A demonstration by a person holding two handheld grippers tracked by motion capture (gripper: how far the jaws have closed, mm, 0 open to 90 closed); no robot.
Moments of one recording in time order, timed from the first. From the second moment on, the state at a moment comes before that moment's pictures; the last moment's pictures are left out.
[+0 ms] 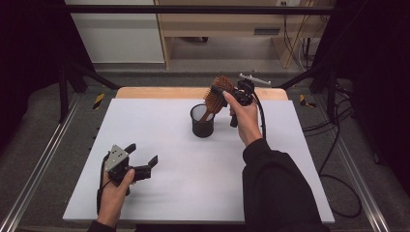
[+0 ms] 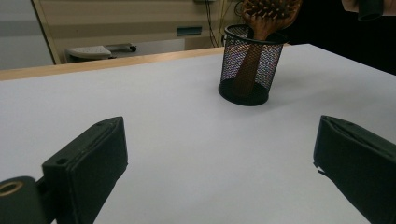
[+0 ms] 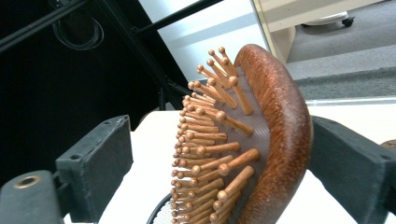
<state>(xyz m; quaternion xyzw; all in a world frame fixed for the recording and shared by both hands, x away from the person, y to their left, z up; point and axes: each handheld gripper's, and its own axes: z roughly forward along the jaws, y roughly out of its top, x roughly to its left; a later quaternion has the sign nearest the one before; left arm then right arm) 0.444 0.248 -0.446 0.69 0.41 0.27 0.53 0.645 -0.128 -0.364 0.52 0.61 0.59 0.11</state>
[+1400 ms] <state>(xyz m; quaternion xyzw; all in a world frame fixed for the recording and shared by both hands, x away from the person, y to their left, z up) 0.443 0.248 -0.445 0.69 0.41 0.27 0.53 0.635 -0.132 -0.351 0.50 0.62 0.58 0.17</state>
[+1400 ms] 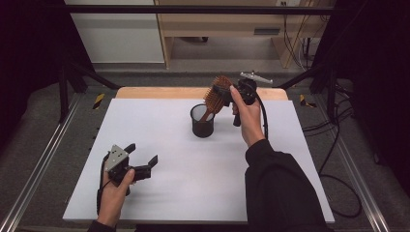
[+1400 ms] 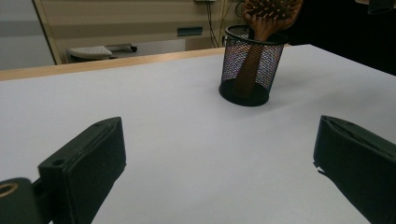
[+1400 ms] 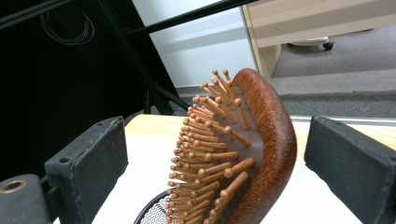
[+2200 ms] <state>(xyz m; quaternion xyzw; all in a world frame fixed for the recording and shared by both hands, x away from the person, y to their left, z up) 0.443 0.248 -0.445 0.69 0.41 0.27 0.53 0.627 -0.141 -0.339 0.49 0.60 0.60 0.19</state>
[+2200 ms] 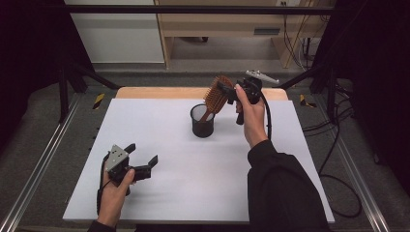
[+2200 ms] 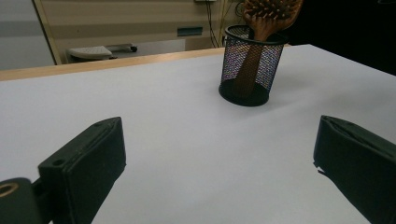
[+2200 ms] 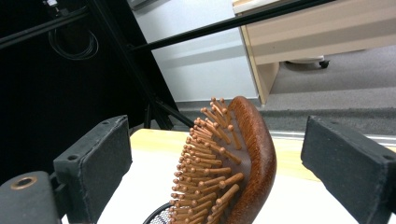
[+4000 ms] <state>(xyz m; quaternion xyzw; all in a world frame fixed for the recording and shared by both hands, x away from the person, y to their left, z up) 0.443 0.251 -0.444 0.68 0.41 0.28 0.54 0.608 -0.160 -0.321 0.47 0.57 0.60 0.29</state>
